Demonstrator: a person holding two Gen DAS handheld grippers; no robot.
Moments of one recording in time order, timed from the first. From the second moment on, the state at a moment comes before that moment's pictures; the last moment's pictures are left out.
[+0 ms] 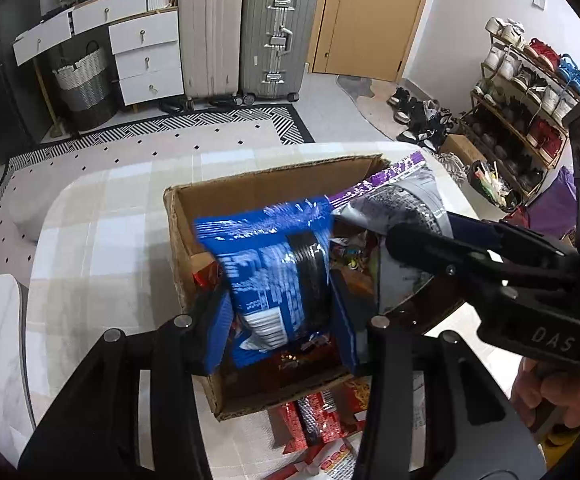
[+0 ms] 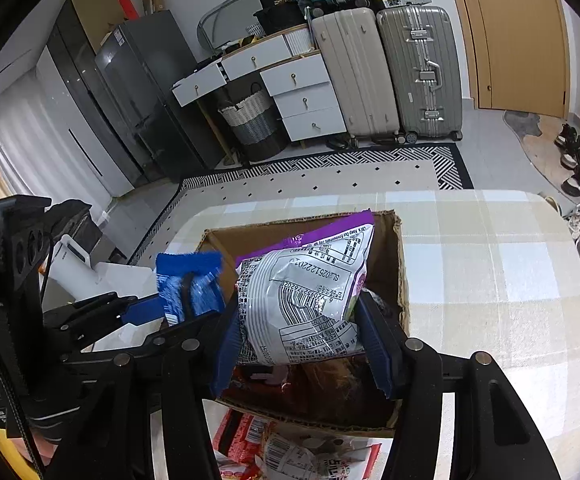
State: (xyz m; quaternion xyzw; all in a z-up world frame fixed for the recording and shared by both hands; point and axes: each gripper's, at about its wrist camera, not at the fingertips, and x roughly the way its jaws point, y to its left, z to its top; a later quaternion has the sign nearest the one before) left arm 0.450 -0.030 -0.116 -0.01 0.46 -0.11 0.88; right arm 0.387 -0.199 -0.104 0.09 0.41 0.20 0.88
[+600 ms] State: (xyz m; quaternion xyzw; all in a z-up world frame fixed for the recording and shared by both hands) left arm 0.398 -0.002 -0.099 -0.01 0.43 -0.09 0.90; right arm 0.383 -0.188 -0.107 0.08 0.42 0.20 0.88
